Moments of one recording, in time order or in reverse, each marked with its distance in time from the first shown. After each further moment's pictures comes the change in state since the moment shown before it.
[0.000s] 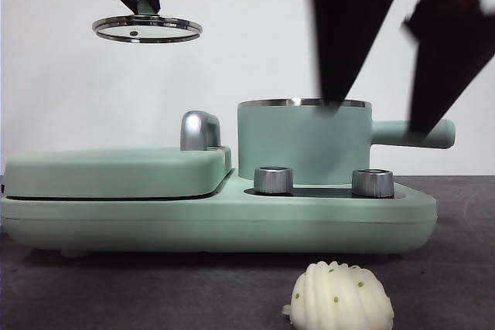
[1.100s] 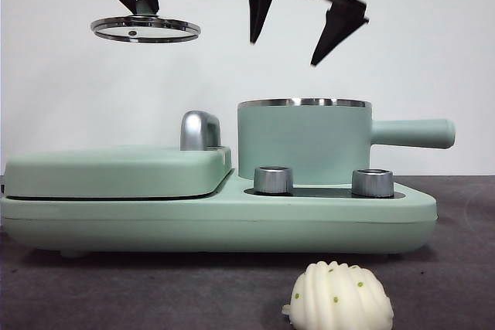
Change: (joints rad) left arm 0.003 0.000 0.000 0.000 -0.013 0.011; right arm -0.483 0.708 1.248 -0.334 -0.106 -0.159
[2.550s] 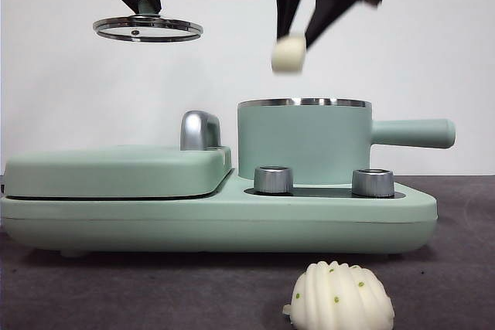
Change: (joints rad) left arm -0.010 0.000 0.000 0.000 0.000 0.015; right arm 0.034 -0.134 -0.261 0.066 -0.011 0.106
